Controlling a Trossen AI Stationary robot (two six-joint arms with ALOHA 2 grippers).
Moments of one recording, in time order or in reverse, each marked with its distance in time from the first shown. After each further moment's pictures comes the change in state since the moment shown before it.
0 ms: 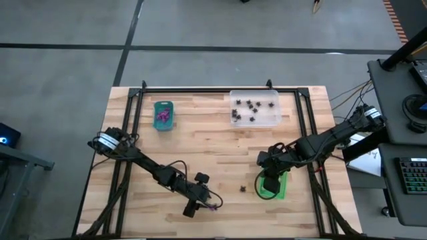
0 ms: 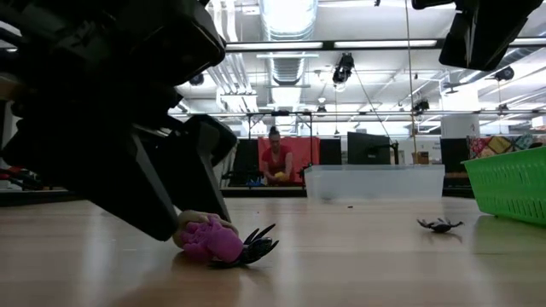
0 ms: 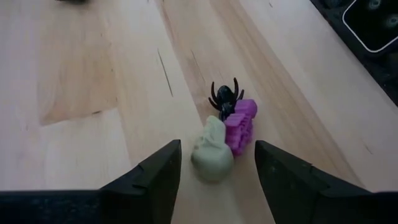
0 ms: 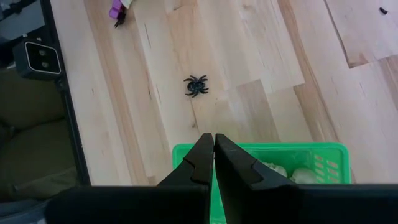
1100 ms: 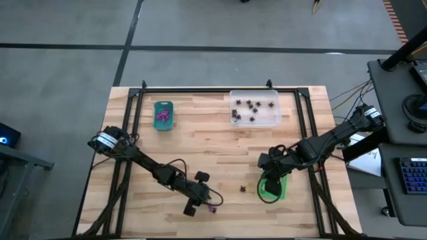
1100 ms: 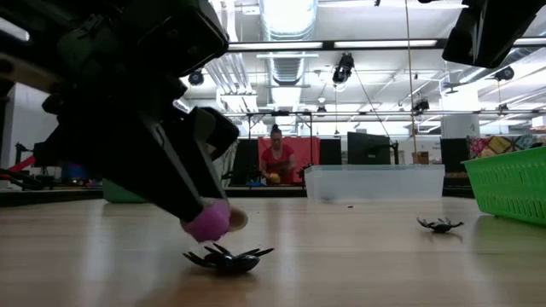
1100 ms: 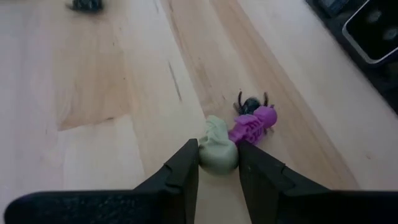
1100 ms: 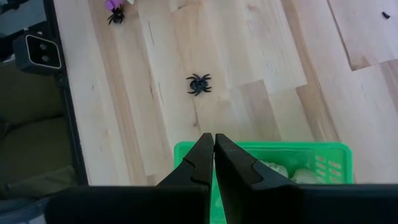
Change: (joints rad) left arm 0.011 -0.022 0.000 -0.010 -0.004 0.000; right arm 0.033 0.000 0.000 0.002 0.033 0.000
